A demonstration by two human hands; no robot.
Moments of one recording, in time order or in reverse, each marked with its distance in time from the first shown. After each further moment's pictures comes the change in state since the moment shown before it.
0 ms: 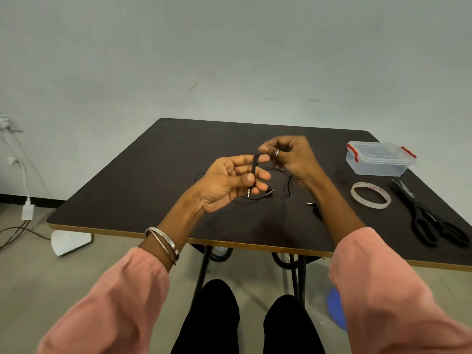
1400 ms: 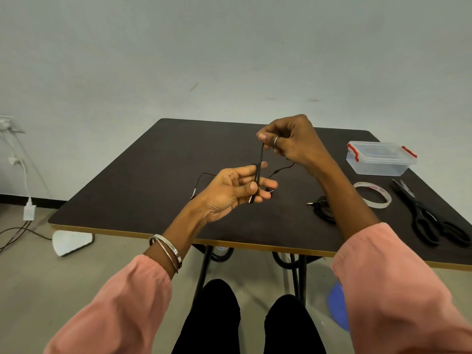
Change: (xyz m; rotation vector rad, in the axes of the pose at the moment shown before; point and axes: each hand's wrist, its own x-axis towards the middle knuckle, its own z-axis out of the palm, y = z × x) left_hand -0.005 -0.015 0.003 0.069 0.046 -0.079; right_hand 0.001 -0.052 -0.002 -0.334 -0.027 -0.085
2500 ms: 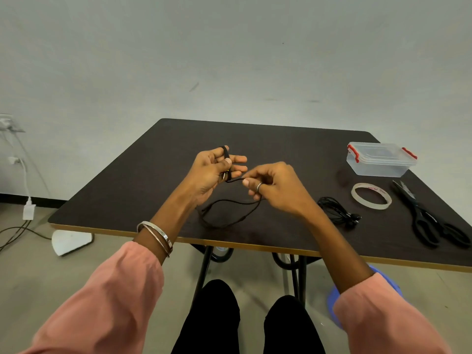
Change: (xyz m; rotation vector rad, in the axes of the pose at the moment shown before) left_hand 0.010 0.023 -0.022 0.073 0.390 0.105; right_hand -0.056 0.011 0.045 -0.012 -0.149 0.061
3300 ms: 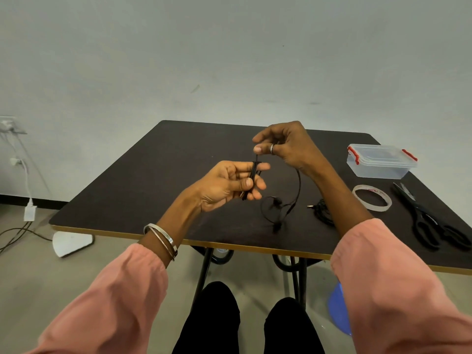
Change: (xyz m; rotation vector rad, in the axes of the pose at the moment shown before) left_hand -0.008 -0.004 0.006 -0.008 -0.490 -0.084; right_hand 0.062 0.006 -0.051 0.082 0.035 -0.087
